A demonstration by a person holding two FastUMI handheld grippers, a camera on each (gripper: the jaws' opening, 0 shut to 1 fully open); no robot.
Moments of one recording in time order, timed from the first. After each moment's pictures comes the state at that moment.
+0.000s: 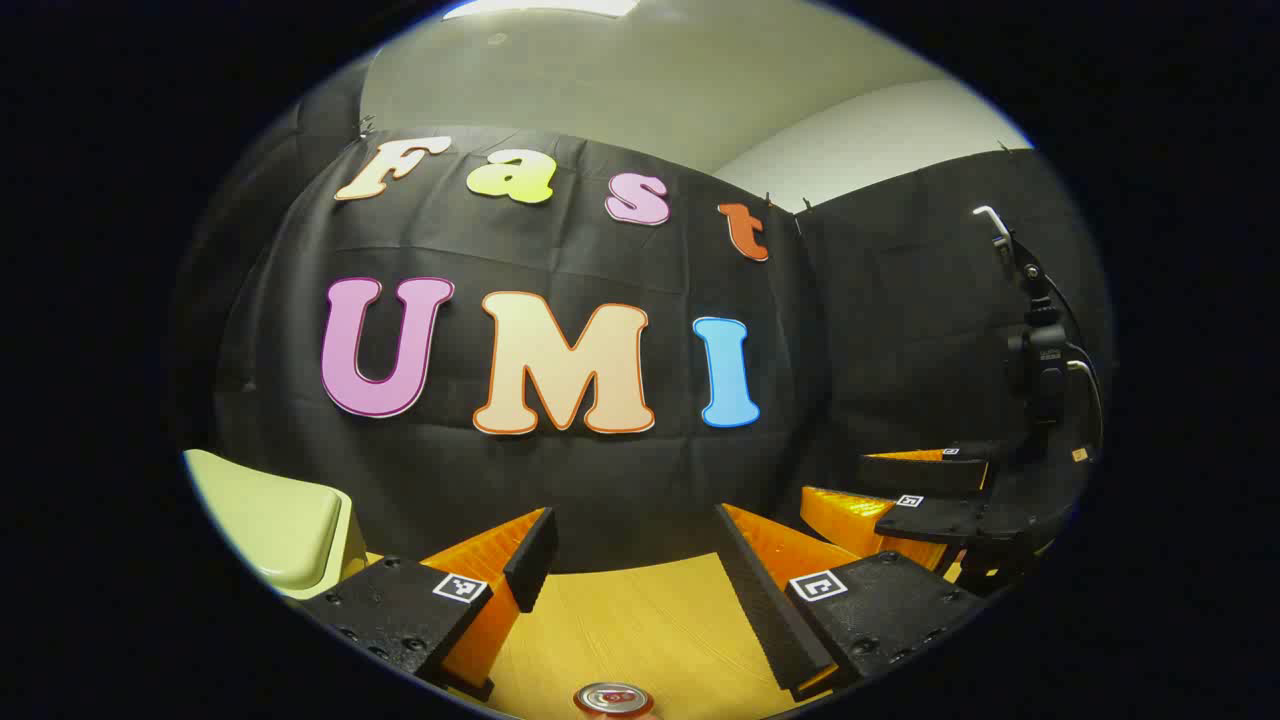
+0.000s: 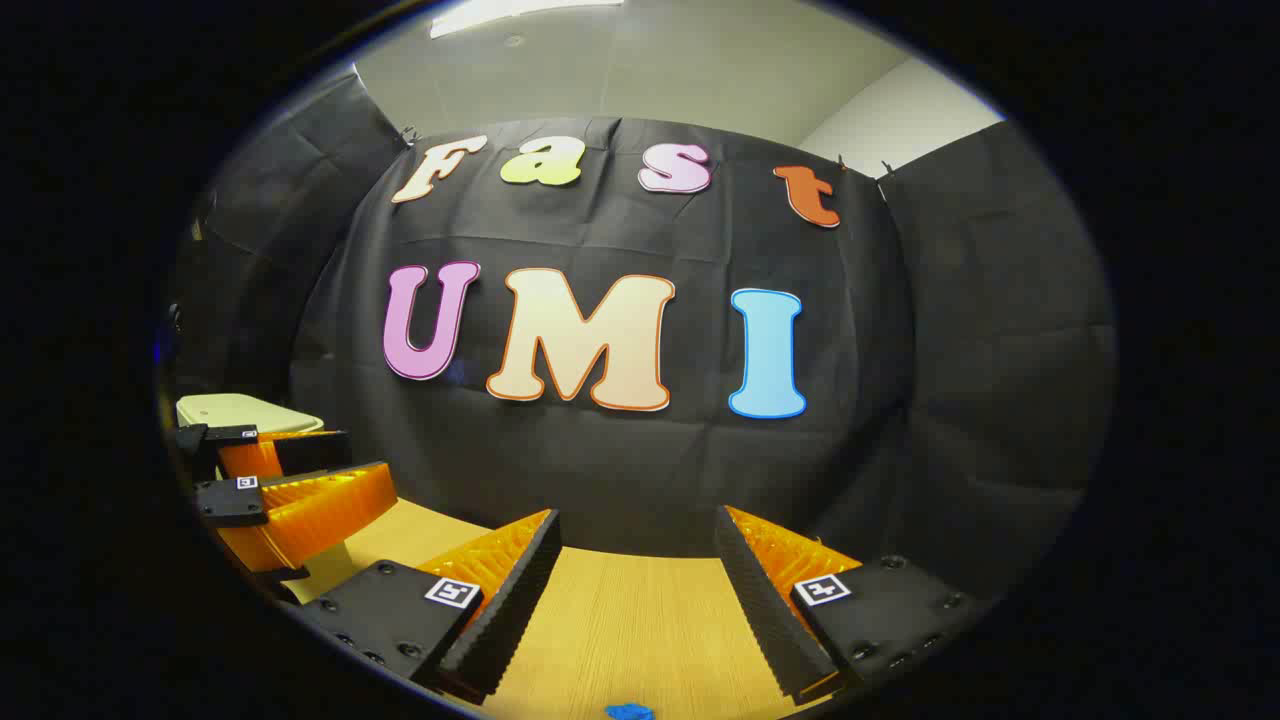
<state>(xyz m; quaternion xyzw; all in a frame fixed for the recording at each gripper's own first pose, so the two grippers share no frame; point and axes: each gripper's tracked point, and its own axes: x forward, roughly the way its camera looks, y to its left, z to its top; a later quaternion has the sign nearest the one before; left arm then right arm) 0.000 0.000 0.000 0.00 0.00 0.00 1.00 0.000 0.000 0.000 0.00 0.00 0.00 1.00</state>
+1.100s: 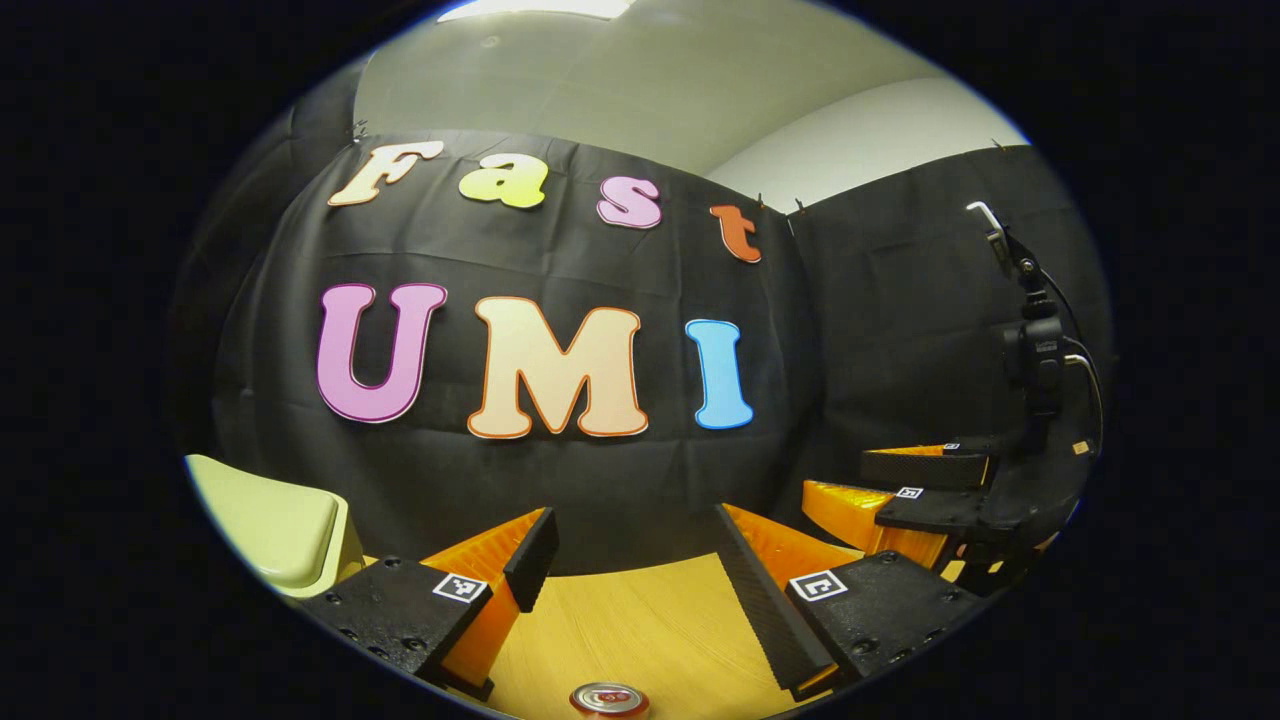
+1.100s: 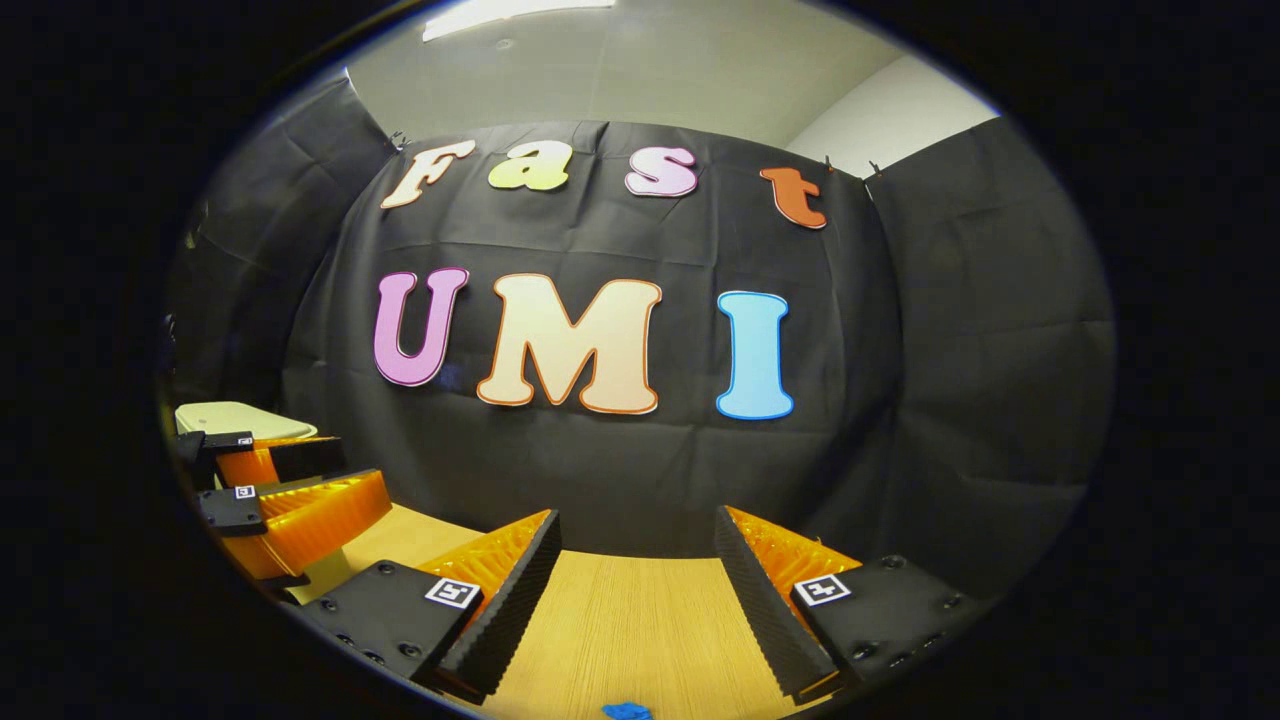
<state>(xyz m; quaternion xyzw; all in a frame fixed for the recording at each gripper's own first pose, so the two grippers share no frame) -0.002 -0.006 0.003 0.00 -0.01 0.00 1.00 -0.002 -0.011 0.001 0.01 -0.01 -0.01 1.00</state>
